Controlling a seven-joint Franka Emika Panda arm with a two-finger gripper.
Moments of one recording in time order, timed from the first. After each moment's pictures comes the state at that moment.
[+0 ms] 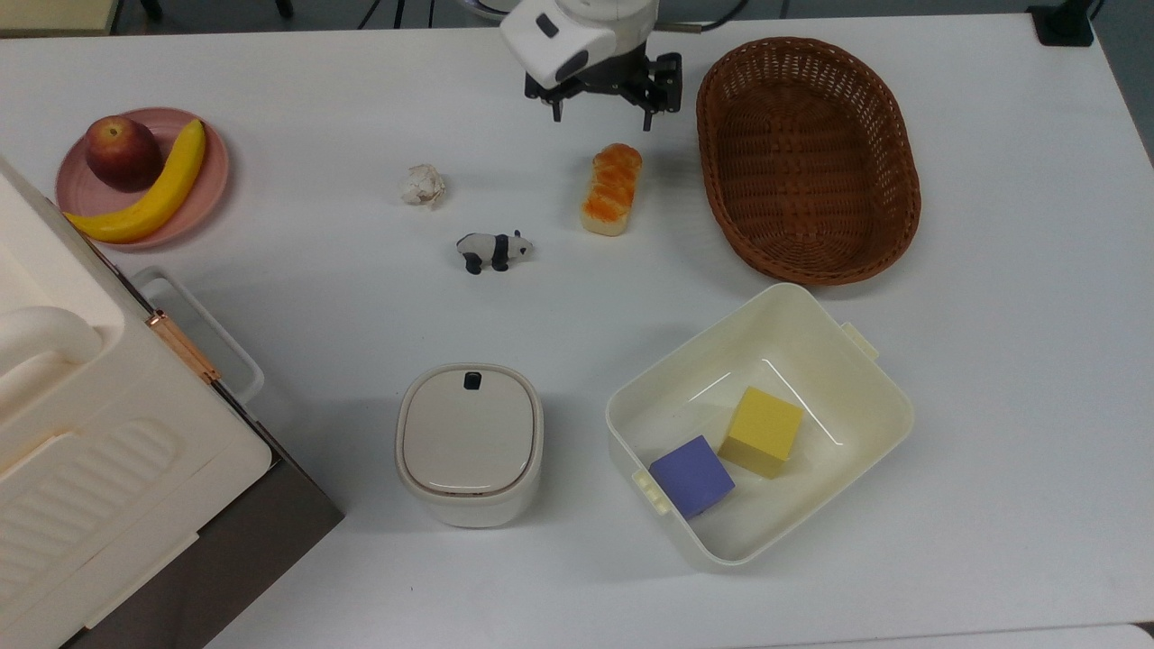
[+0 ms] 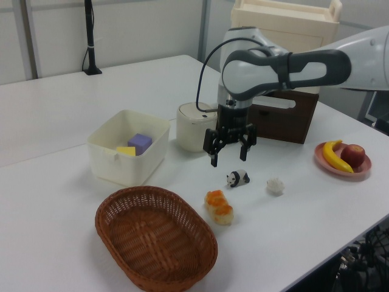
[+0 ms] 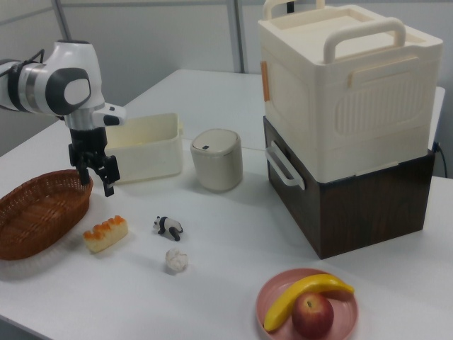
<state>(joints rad) -0.01 0.03 0.23 -1.95 0.05 1.85 0.33</state>
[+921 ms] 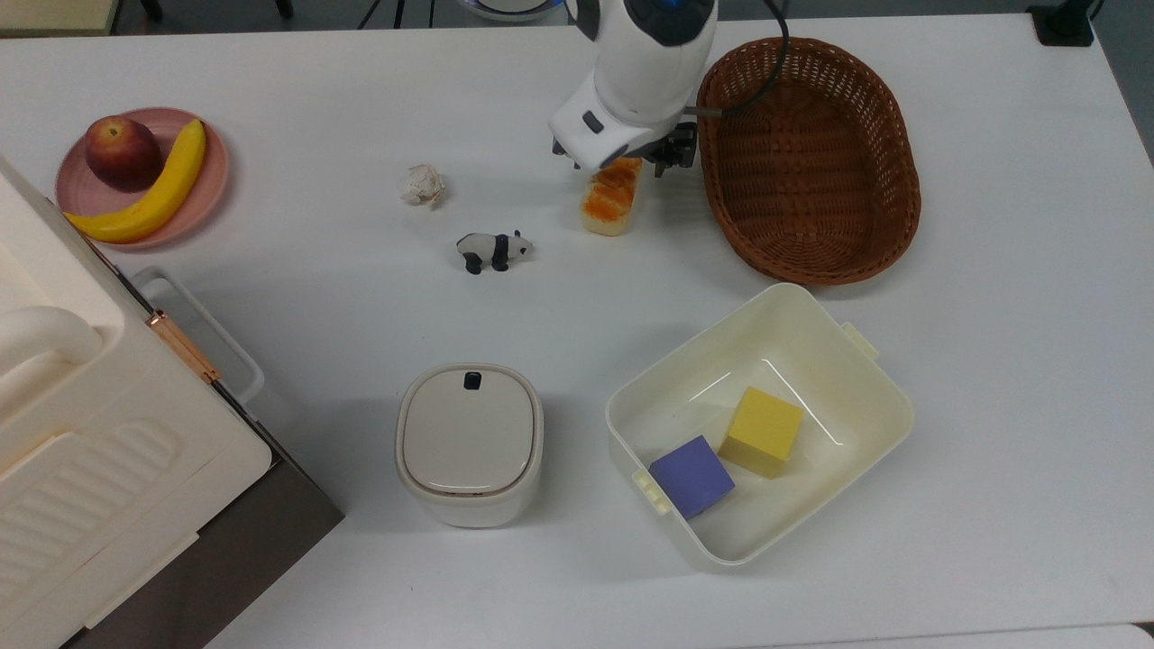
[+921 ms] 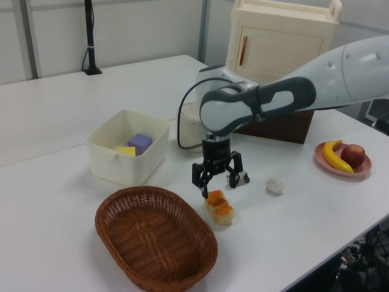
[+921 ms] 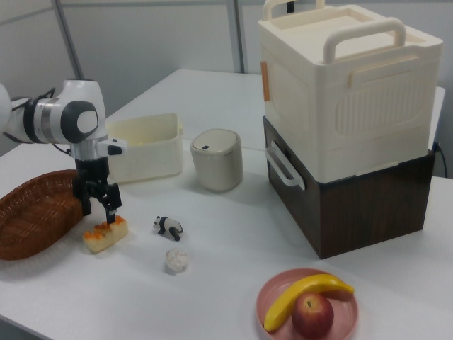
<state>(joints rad) 0.09 0.21 0.21 -1.95 -0.03 1.90 0.37</state>
